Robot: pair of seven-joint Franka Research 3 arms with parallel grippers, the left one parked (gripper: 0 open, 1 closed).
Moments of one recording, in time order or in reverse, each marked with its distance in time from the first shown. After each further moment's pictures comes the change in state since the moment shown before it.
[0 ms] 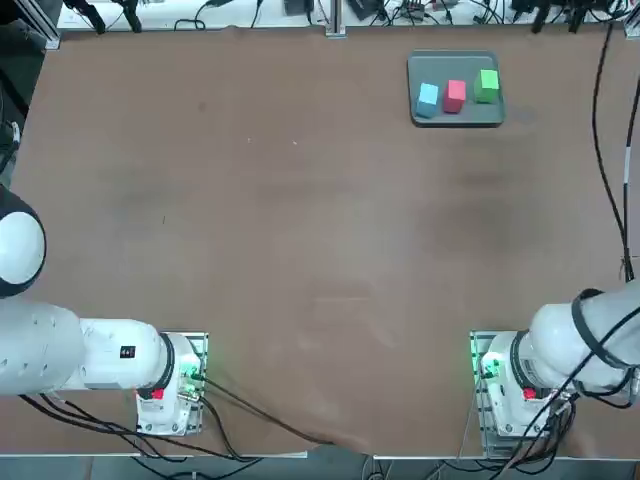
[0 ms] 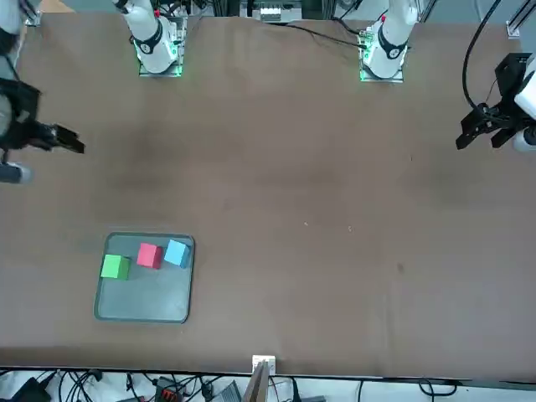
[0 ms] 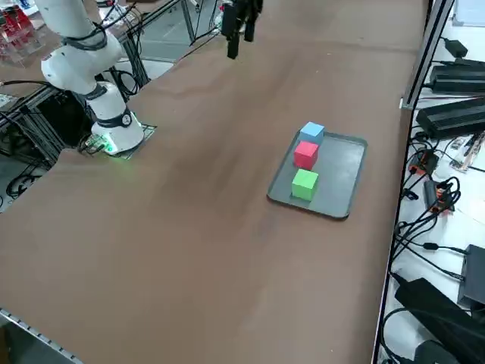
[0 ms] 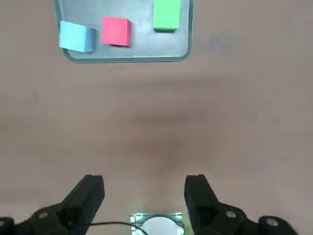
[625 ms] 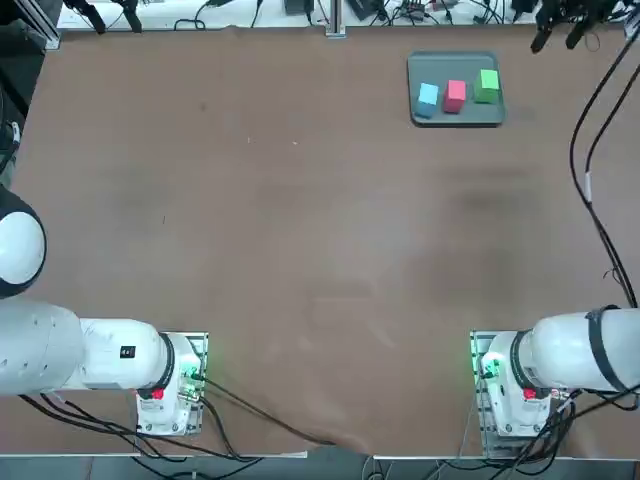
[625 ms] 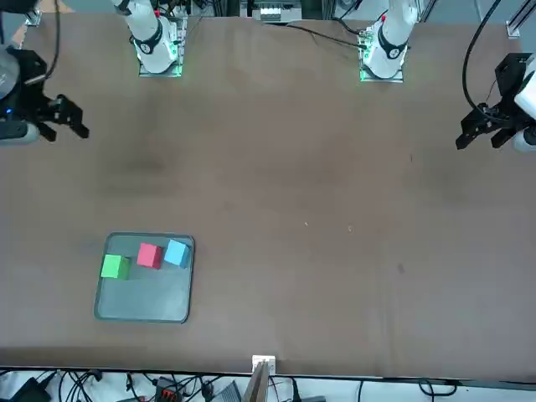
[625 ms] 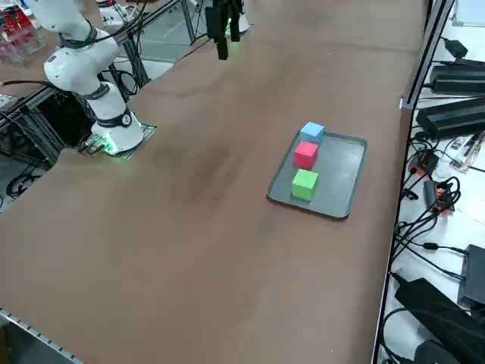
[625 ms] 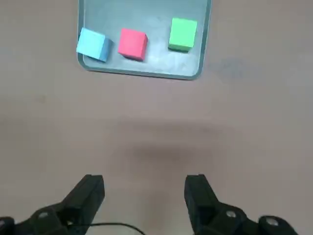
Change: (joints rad) arm 0.161 -0.300 -0.160 -0.453 0.027 0.321 -0.084
